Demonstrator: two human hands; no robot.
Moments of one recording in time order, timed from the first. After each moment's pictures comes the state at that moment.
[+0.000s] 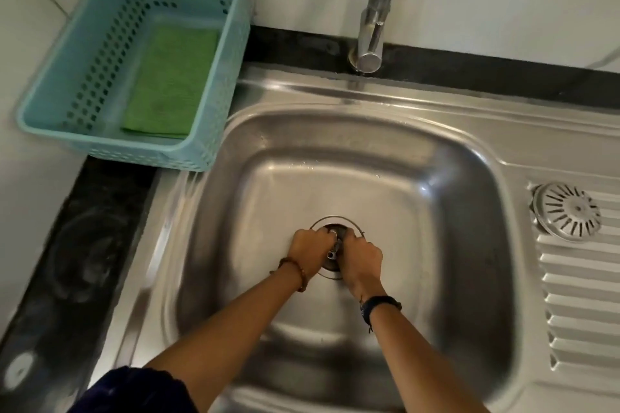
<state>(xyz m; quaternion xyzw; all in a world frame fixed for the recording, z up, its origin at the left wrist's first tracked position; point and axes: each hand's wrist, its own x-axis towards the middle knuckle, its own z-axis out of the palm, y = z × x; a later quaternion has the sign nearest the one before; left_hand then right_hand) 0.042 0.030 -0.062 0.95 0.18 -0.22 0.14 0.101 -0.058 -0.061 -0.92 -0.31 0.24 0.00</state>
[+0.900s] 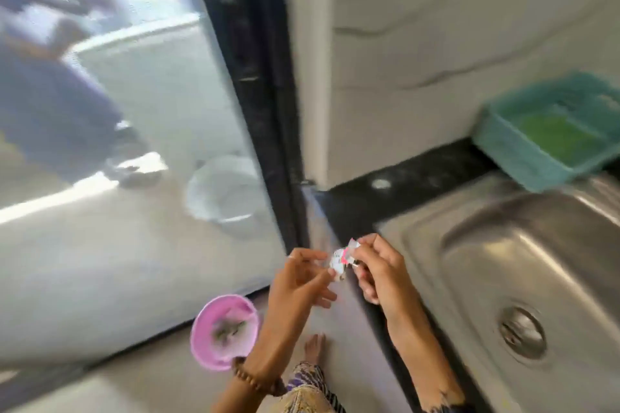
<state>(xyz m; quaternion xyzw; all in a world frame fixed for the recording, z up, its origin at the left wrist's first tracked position) -0.306 -0.142 0.147 0.29 0.64 0.48 0.52 -0.188 -0.092 0.164 -0.54 -0.41 0.66 0.34</state>
